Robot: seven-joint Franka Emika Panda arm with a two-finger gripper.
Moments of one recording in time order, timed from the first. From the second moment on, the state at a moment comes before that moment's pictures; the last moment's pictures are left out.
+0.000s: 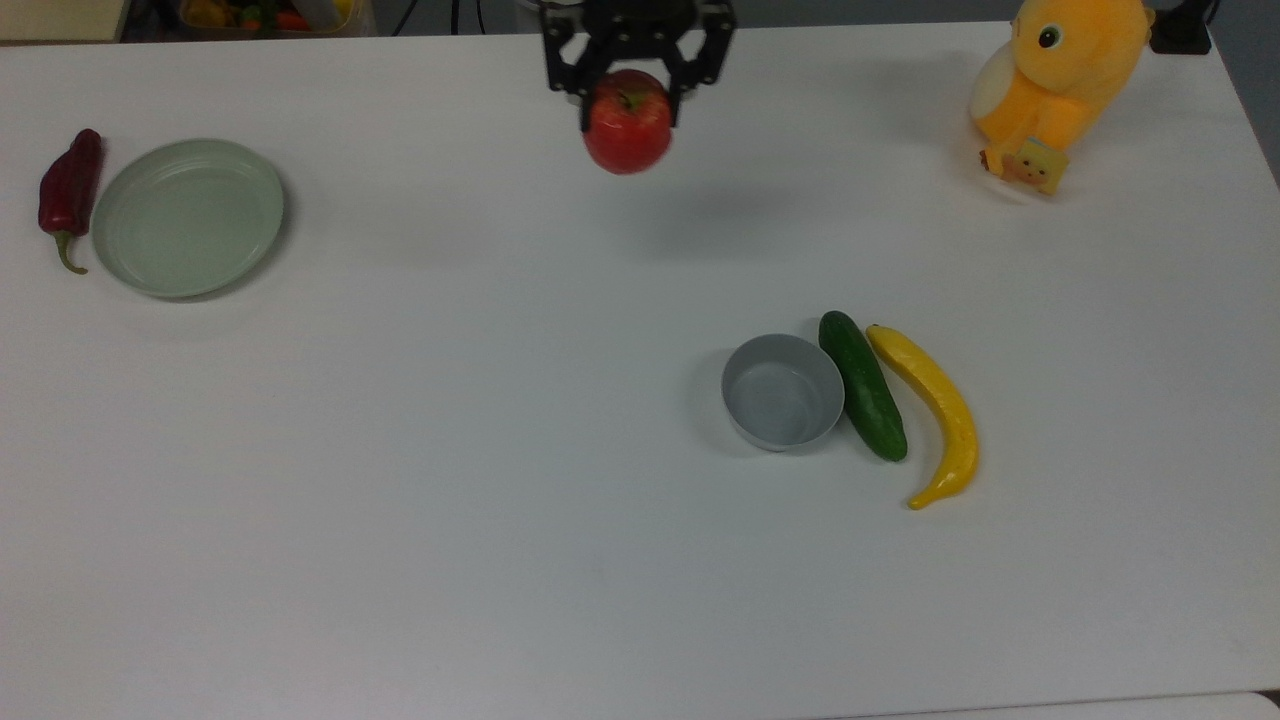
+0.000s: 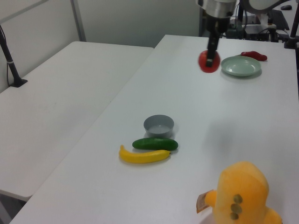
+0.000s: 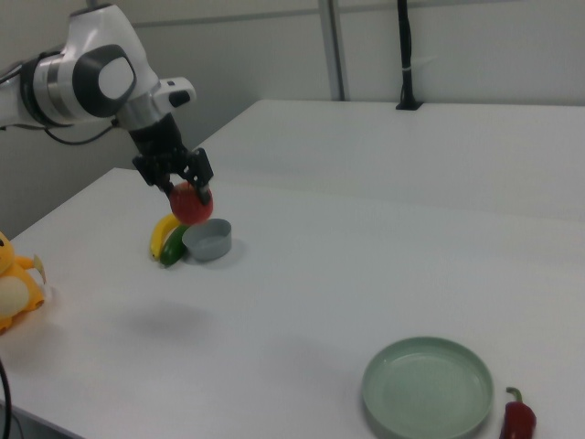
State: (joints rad) arm 0.19 -0.01 0.06 -1.81 -0.11 1.92 0.06
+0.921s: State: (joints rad) arm 0.02 -0.02 0.05 -2.23 -0.11 2.23 -0.07
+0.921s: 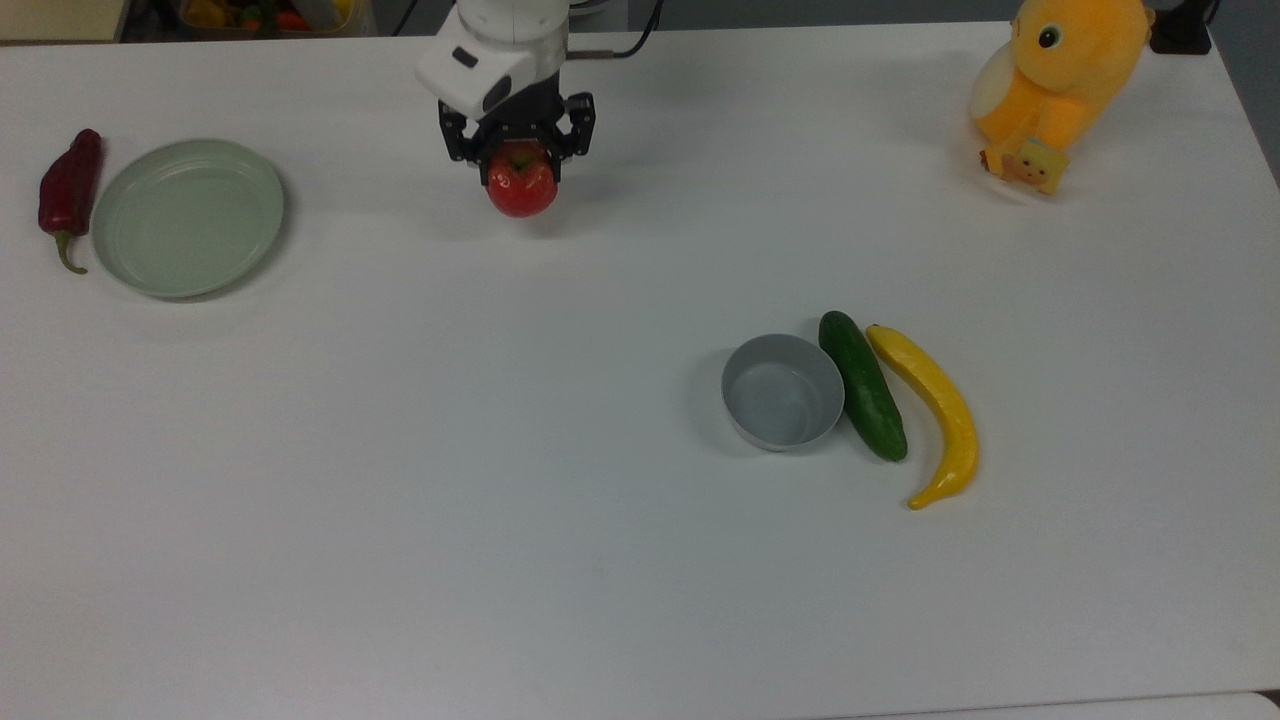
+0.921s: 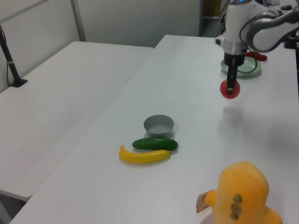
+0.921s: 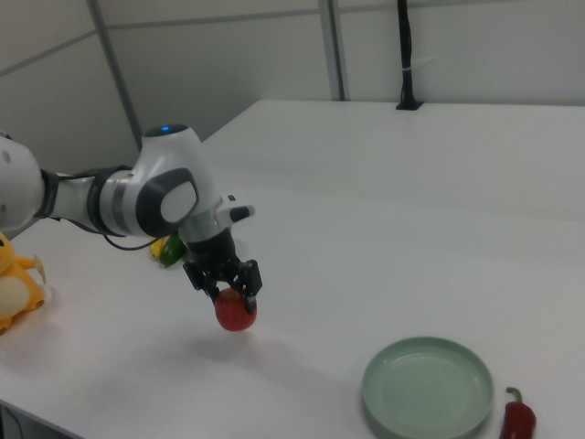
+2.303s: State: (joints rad) arm -0.01 0.00 0.08 -1.99 -0.14 2.08 0.05
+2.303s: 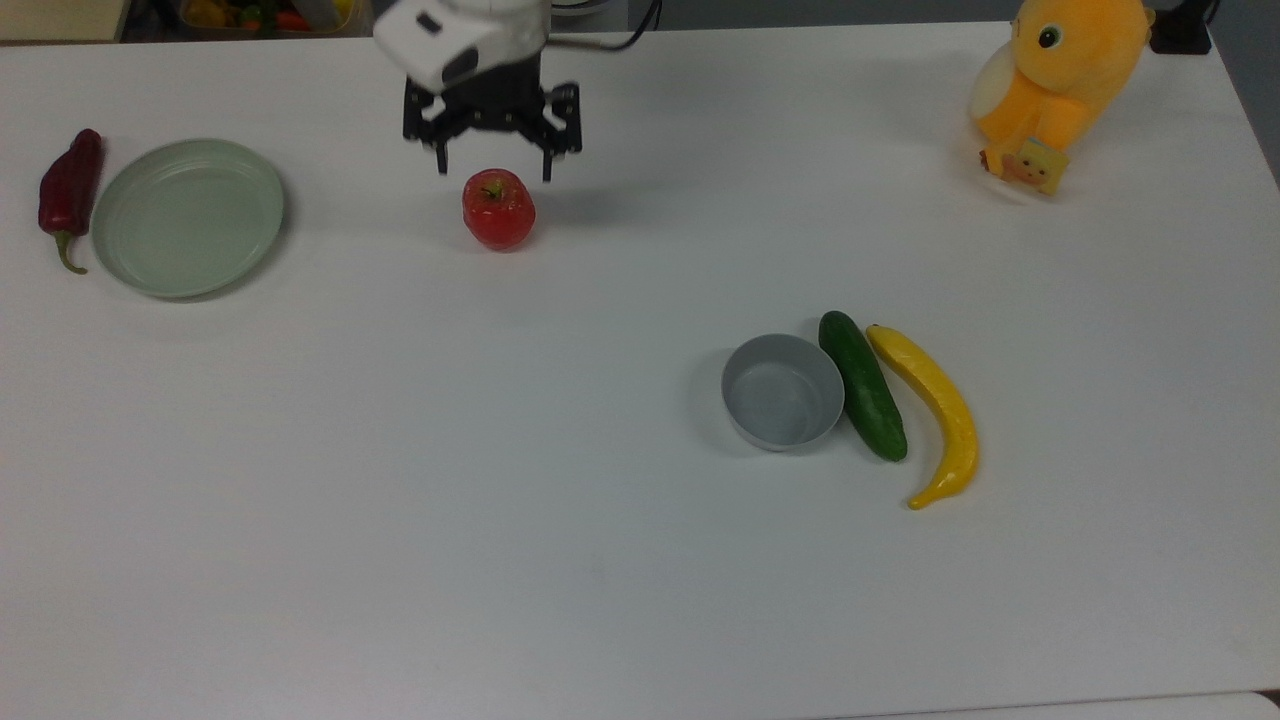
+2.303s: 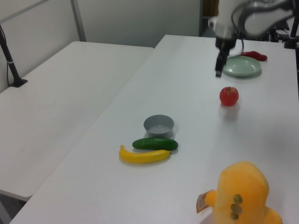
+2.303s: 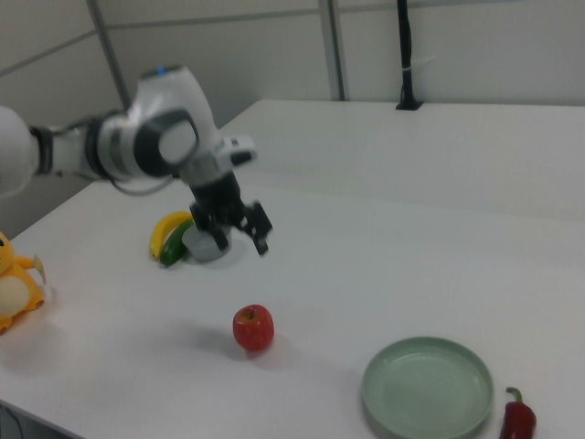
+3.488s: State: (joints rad) arm -0.01 -0.06 0.08 -1.62 0.06 1.66 -0.04
